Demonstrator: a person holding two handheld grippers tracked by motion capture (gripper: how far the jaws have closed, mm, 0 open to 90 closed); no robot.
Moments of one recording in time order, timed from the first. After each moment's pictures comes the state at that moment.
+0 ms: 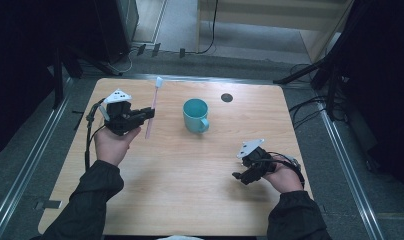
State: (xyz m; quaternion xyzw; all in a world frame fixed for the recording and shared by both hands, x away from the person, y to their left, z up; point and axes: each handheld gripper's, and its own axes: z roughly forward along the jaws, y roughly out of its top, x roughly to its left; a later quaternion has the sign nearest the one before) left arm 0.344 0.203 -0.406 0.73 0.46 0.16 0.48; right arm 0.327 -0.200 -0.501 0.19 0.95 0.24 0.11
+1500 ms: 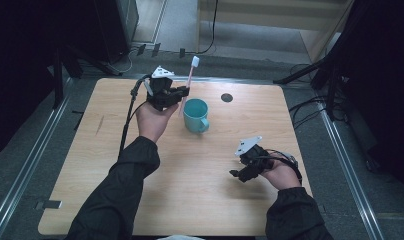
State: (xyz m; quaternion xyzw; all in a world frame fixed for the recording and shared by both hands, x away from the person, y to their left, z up) left arm 0.418 0.112 -0.385 0.73 0.44 0.17 0.49; right arm 0.334 -0.193 -0.498 0.17 0.95 0.25 0.11
